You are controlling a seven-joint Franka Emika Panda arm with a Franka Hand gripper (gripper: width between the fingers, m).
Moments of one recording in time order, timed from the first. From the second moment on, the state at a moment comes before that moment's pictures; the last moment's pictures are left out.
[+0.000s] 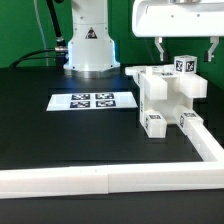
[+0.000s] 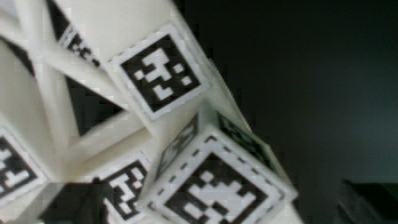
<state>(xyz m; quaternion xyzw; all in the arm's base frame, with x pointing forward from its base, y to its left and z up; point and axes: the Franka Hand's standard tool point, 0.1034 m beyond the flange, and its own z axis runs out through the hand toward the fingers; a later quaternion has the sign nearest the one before) 0.484 0.152 0.121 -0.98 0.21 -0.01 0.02</state>
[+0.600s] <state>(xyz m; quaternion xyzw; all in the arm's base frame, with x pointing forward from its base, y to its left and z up) 0.482 0.156 0.120 -1.00 0.00 -0.01 0.01</state>
